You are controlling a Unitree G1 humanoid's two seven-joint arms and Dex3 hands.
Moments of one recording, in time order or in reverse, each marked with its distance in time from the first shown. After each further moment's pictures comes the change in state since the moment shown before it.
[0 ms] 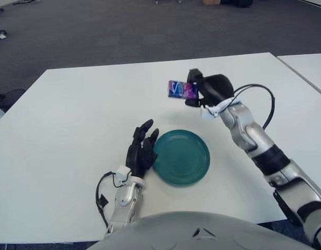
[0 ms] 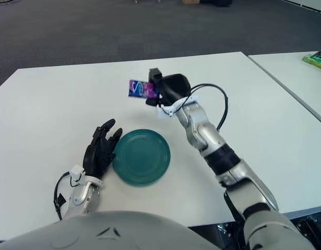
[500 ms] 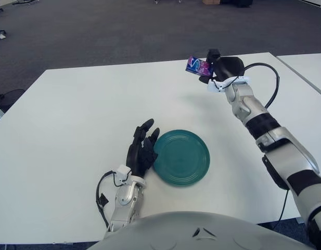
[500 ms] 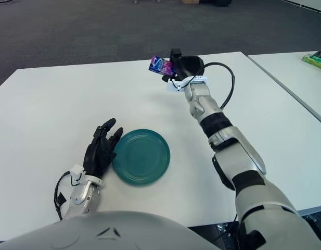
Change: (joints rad) left arm -0.025 0.000 0.002 0.020 -0.010 -0.014 -0.015; right arm -0.313 0.069 -0.010 0.558 0.088 0.031 -0.246
